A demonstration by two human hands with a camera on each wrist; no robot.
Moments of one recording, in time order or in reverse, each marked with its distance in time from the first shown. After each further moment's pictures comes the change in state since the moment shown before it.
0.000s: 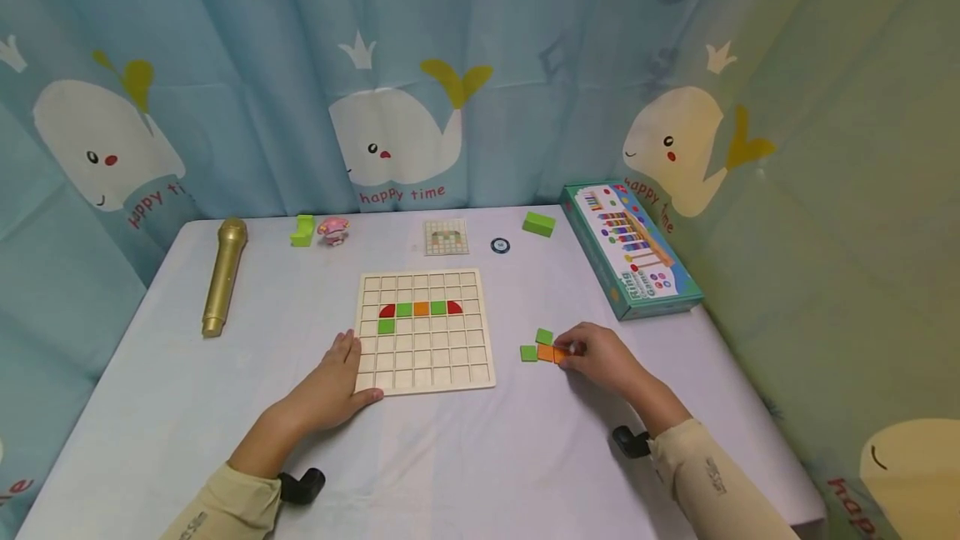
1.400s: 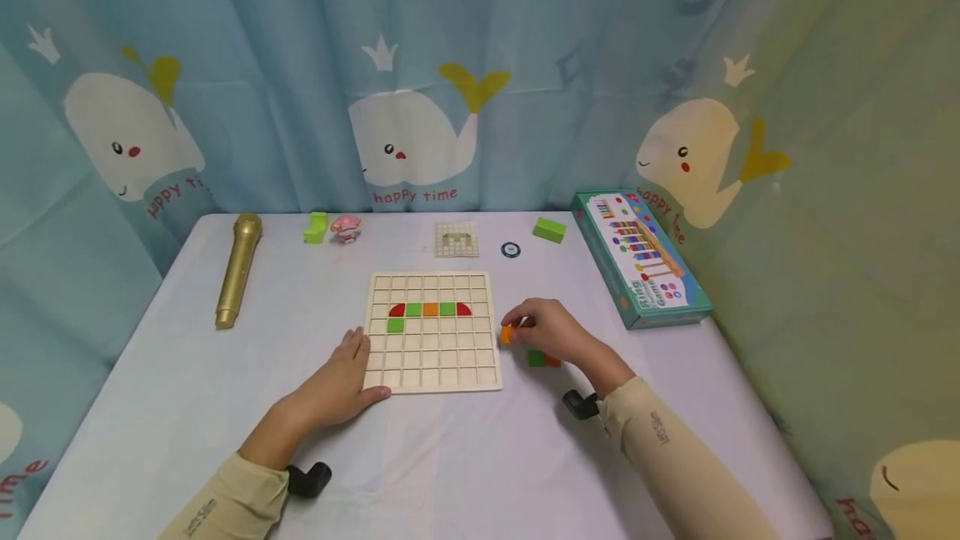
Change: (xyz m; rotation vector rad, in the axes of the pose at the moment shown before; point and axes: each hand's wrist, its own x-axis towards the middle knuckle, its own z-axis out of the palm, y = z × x) left_hand 0.001 -0.002 0.000 0.017 -0.012 -0.003; right_hand 0.072 -0.060 0.012 0.149 -0.129 -0.047
